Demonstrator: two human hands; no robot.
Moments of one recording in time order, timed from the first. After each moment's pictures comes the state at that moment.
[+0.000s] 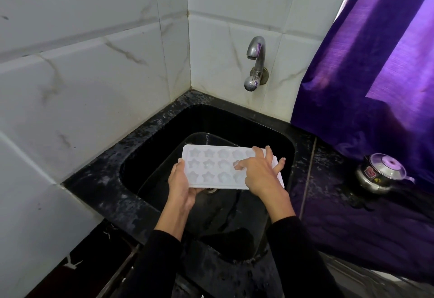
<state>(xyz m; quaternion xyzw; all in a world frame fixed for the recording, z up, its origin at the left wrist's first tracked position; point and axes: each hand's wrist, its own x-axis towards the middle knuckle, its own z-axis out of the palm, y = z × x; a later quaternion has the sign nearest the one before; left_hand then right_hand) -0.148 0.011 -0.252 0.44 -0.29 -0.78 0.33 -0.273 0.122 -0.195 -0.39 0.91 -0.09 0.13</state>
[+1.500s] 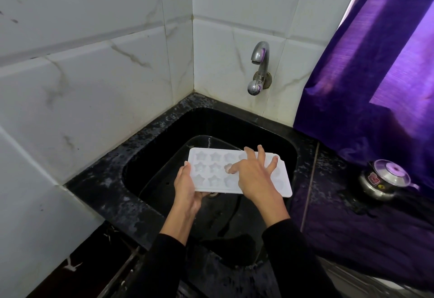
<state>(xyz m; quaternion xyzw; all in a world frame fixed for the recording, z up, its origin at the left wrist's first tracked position) -0.152 0.019 -0.244 0.44 -0.30 -0.79 0.32 -0.255 0.110 -0.178 -0.43 0.89 -0.07 0.13</state>
